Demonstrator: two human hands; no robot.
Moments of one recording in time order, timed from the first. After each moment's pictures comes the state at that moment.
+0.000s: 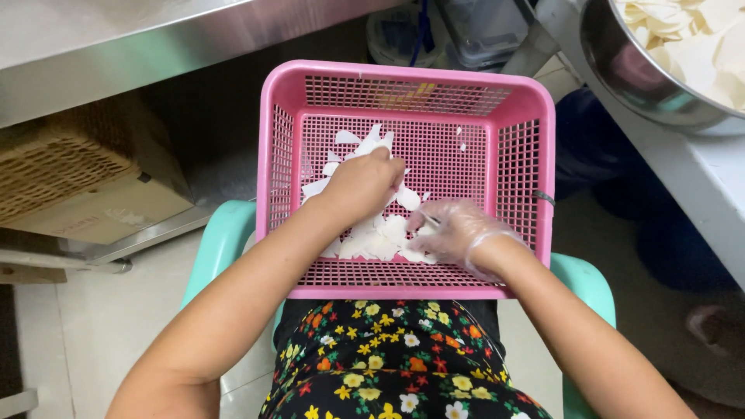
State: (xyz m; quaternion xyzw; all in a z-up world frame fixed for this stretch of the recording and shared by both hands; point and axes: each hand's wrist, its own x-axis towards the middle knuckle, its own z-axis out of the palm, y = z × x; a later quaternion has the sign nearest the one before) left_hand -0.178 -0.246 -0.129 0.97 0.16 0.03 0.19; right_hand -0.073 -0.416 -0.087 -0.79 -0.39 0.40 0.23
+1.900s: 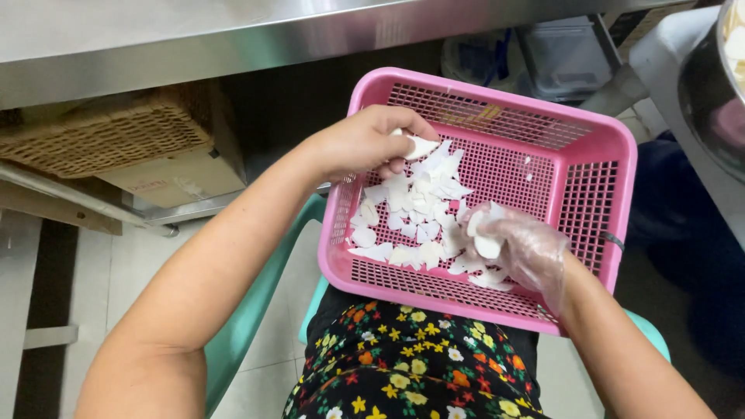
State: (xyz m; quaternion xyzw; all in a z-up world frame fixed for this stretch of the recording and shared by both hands) left_hand -0.254 -0.194 -0.030 0.78 0.20 0.13 0.57; right_hand -0.086 -0.395 -0.075 -0.66 -0.23 0.55 0.46
